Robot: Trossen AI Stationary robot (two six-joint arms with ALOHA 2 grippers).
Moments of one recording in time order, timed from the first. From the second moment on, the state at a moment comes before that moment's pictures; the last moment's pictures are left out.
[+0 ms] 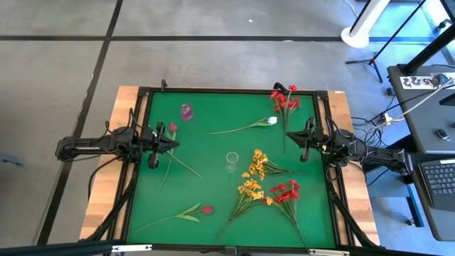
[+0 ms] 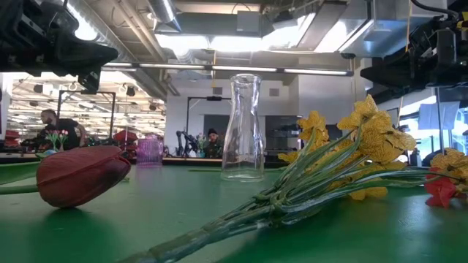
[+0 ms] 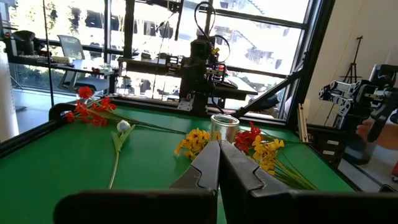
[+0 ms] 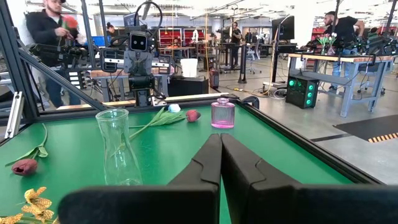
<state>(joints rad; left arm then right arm) 0.05 0.00 0.01 0.04 0.01 -0.15 -0.13 0.00 0.01 0.05 0.09 -0.01</state>
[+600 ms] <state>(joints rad) 0.05 0.00 0.01 0.04 0.01 -0.15 -0.13 0.00 0.01 0.12 0.09 -0.01</state>
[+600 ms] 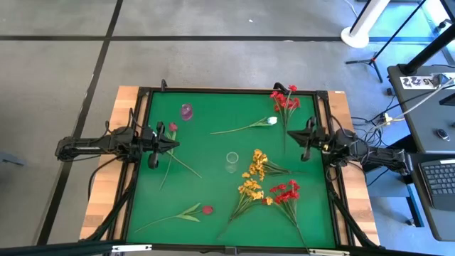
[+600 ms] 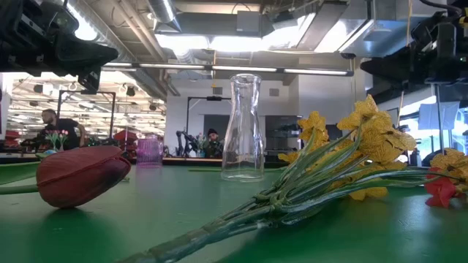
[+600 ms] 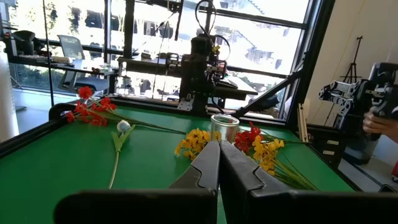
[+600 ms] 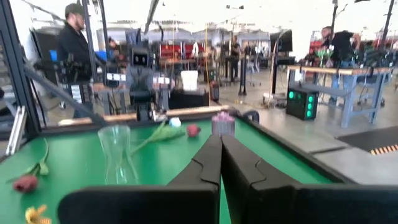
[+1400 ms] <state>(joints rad) 0.05 0.00 0.01 0.04 0.01 -0.15 -0.13 0.54 0.44 -0.49 0.57 0.43</state>
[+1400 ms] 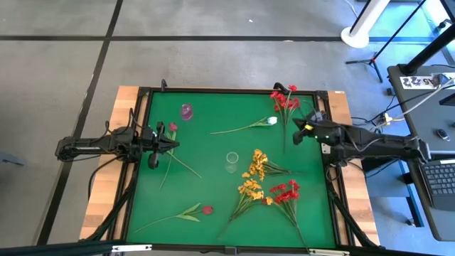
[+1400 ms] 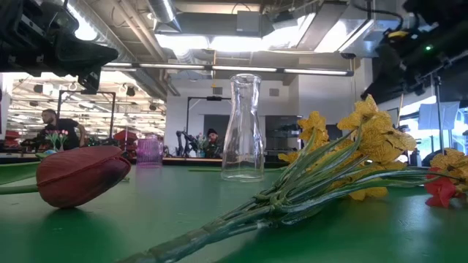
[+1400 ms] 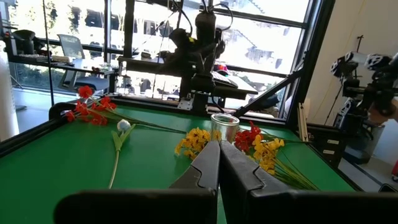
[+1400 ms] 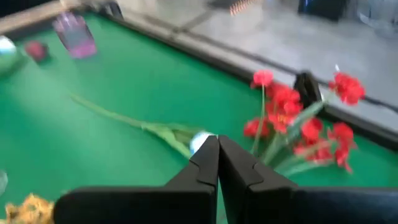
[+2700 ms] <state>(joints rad) 0.05 0.00 0.01 0.04 0.01 -0.15 -0.28 0.94 0.59 -0.52 -0.14 0.15</state>
